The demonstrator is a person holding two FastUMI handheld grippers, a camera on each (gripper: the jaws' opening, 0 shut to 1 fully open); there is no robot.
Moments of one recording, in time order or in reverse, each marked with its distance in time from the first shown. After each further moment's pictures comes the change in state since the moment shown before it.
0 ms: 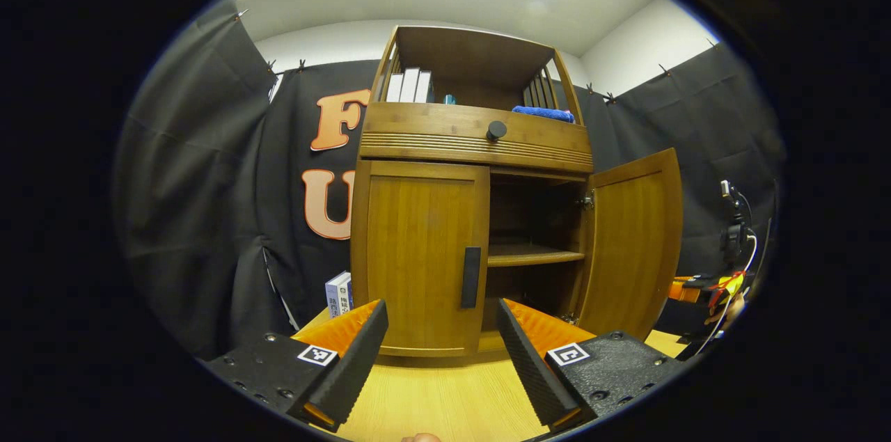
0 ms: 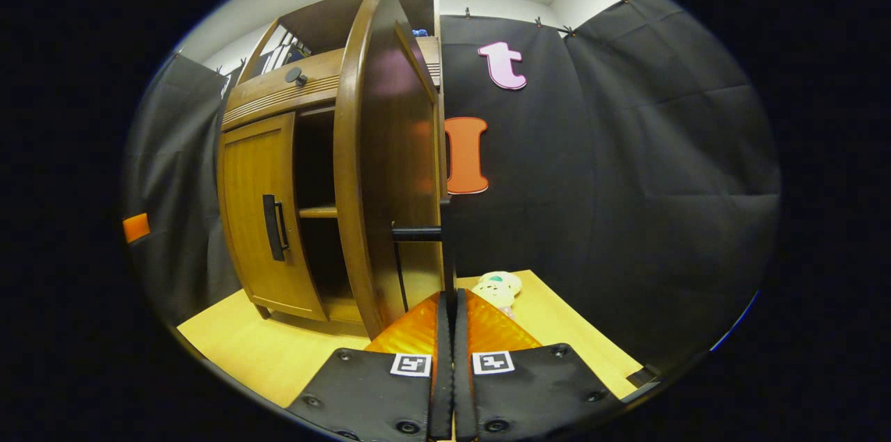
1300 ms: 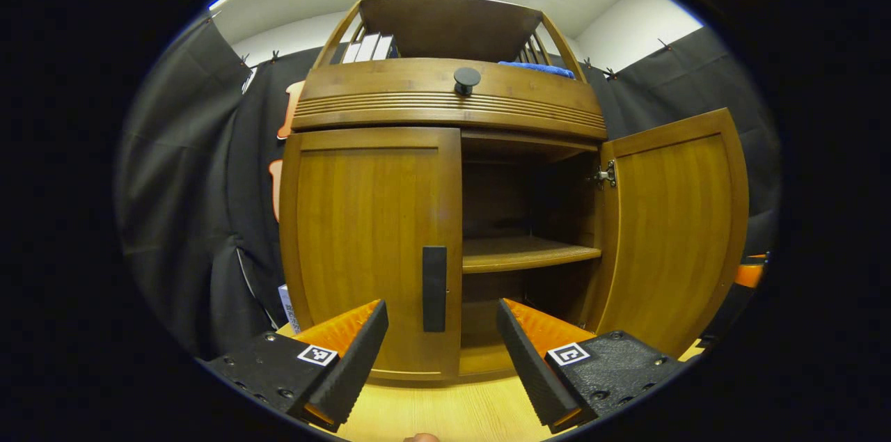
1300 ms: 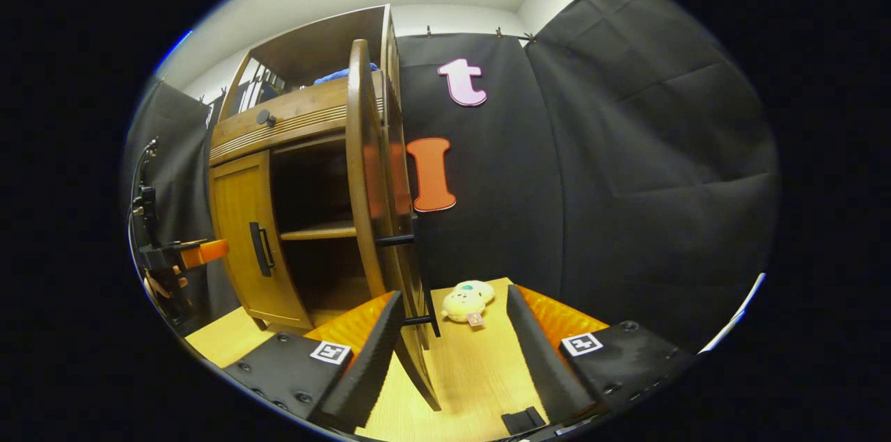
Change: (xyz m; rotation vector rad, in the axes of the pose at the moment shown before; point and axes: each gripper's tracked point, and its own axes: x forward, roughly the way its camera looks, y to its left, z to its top) left arm 0.152 -0.064 -0.043 0.042 0.036 0.005; right arm -0.054 -0.096 0.017 0.108 -0.085 -0.050
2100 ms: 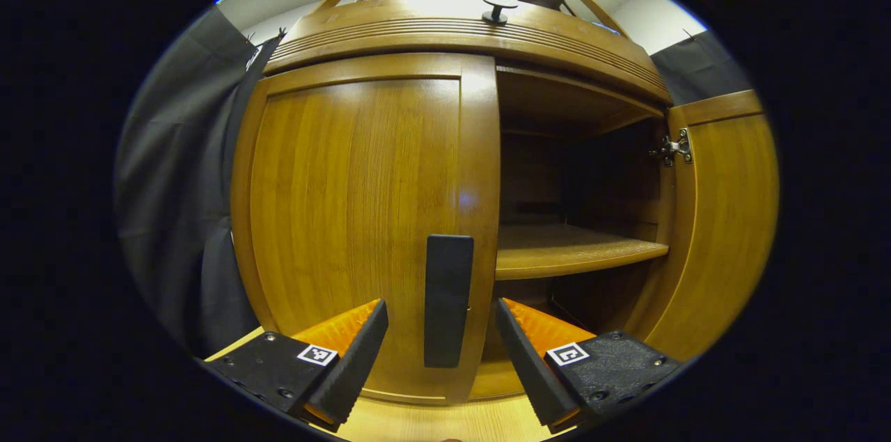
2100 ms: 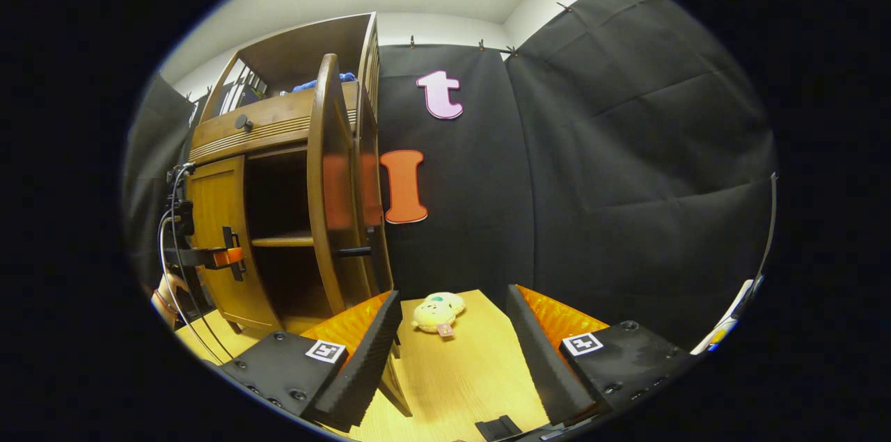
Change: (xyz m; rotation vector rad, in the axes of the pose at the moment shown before) left arm 0.109 0.020 -0.046 -0.038 0.063 0.075; right arm -0.002 -0.032 0.008 -0.043 -0.055 -0.102
